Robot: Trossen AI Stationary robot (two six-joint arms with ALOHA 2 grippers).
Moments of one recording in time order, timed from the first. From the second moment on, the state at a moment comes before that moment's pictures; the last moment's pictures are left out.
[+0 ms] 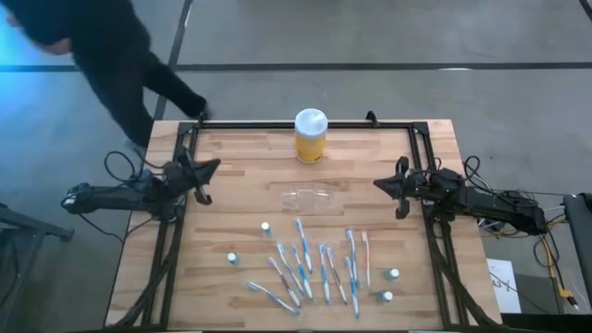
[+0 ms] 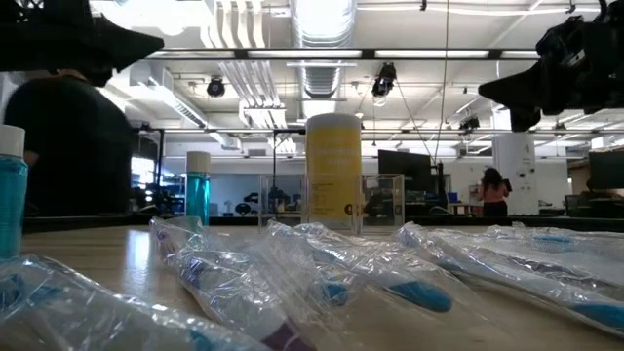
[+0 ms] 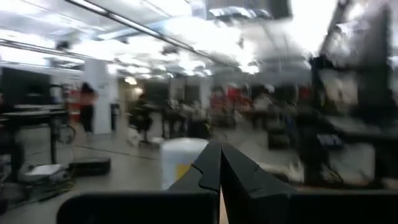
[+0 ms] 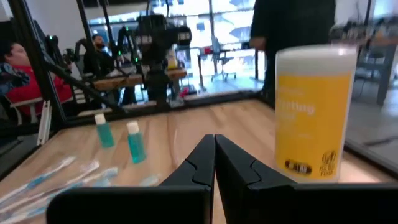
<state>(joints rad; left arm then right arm) -0.03 0.15 0.10 0.33 -0.46 0.16 -0.23 0.06 0.01 0.10 -0.08 0.12</state>
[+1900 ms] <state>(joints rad) -0.09 1.46 1.27 -0.96 0.08 0.37 -0.23 0.20 0.01 0.18 -0.08 -0.07</state>
